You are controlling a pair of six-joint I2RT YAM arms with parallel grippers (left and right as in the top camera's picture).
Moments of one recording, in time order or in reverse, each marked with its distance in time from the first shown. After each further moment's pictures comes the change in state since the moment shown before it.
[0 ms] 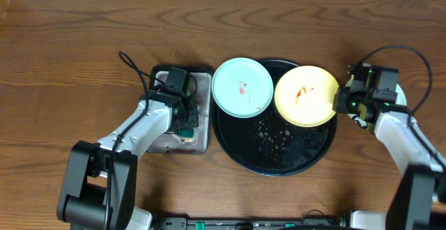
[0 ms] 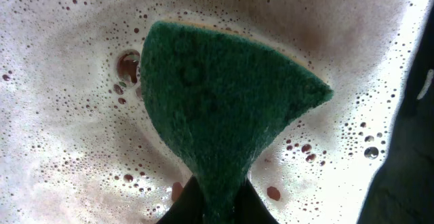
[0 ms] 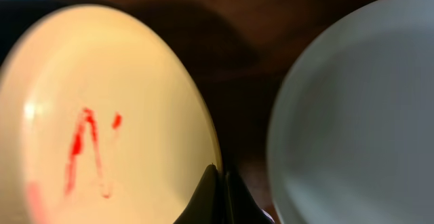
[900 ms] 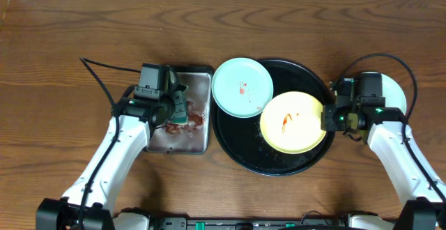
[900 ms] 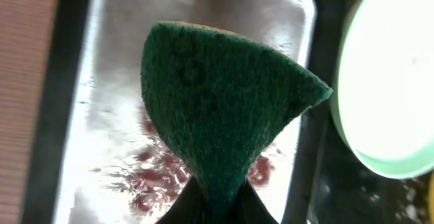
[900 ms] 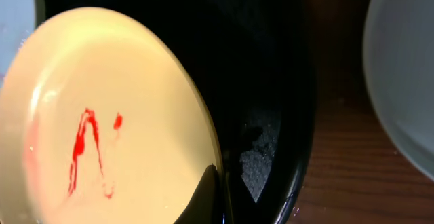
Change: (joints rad) left arm 0.085 -0.260 0.000 0.001 0.071 -0.009; right arm 0.140 -0.094 0.003 -0.335 -0.001 0.011
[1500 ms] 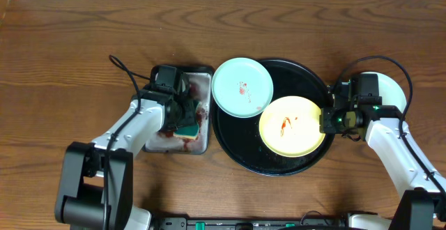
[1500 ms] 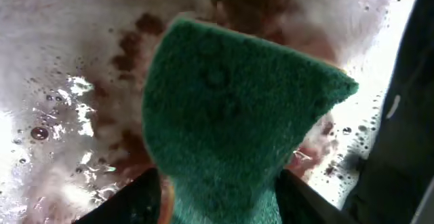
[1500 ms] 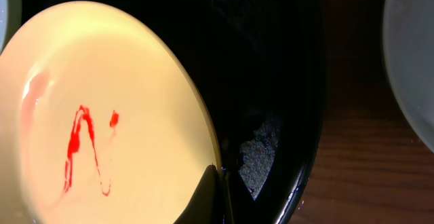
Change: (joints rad) left arm -0.024 0.262 -0.004 0.040 0.046 -0.016; right arm 0.000 0.036 0.000 -0.021 -0.002 0.000
